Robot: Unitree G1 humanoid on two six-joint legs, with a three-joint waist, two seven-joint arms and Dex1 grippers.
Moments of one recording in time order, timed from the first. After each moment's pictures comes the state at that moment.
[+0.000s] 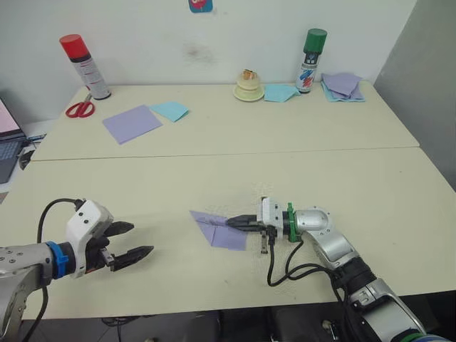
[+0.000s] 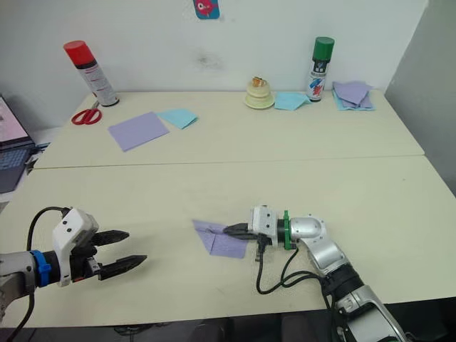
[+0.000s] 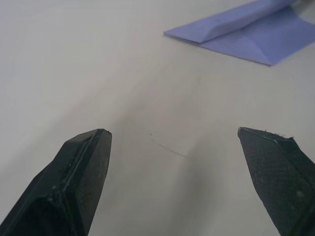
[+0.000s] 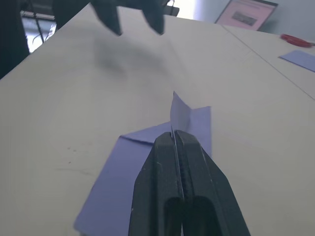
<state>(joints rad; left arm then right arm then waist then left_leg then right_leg) 0.20 0.88 0.45 -0.40 -0.45 0.71 -1.00 -0.46 -0.28 0.41 0.31 0.08 -0.31 1.09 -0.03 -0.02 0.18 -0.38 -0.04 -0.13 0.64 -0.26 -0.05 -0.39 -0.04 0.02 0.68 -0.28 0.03</state>
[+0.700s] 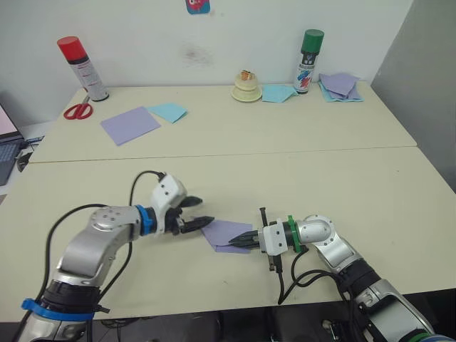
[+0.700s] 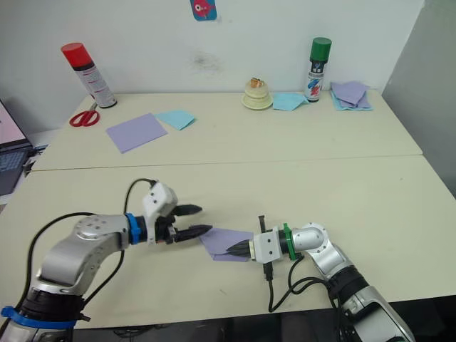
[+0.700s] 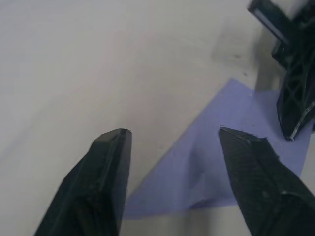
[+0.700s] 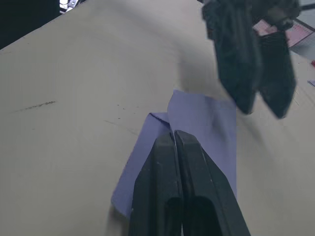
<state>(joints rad) -0.22 0.71 -0.09 -0.20 -0.36 0.55 -0.94 -0.45 -0.34 0.46 0.36 -0.02 -0.56 1.11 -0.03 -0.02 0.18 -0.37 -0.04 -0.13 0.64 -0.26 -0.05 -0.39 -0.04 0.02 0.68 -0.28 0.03</state>
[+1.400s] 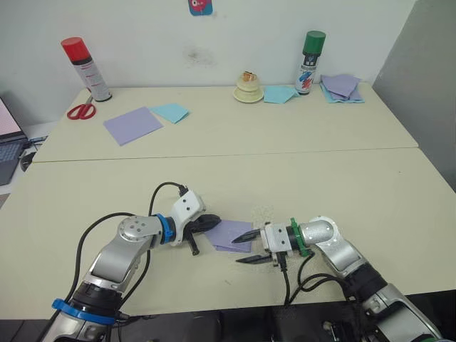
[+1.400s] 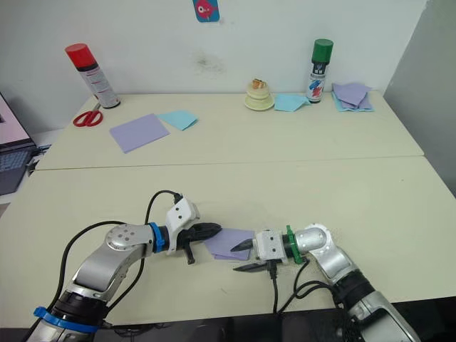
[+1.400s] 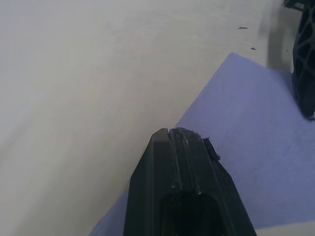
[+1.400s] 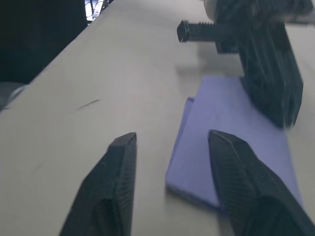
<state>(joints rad) -0.21 0.62 -0.17 -0.11 -0.21 0.40 -0.87 -0.40 -0.45 0.45 0.15 0.15 -0.10 1.26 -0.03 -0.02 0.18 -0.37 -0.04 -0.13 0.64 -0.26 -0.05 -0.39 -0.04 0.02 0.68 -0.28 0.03</state>
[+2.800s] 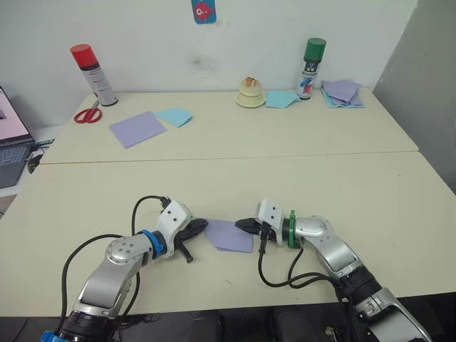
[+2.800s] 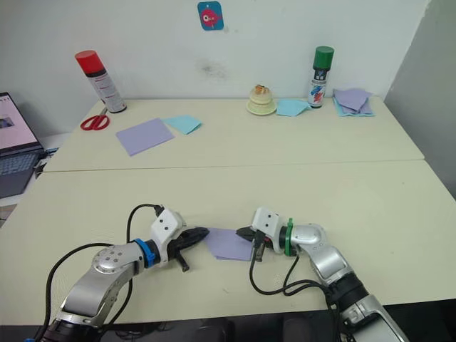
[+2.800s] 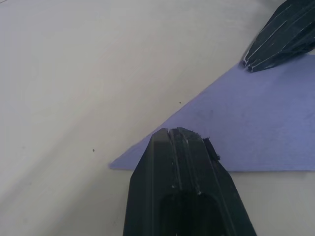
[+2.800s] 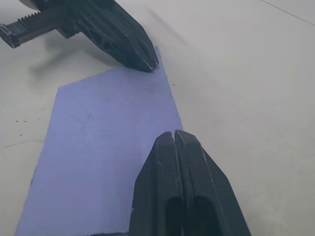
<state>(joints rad) -0.06 0.59 -0.08 -0.16 -0.21 0.36 -0.75 -0.37 -0.30 0.39 0.19 0.08 0.09 0.89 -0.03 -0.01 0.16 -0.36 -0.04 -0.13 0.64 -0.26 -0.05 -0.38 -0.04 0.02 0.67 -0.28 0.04</state>
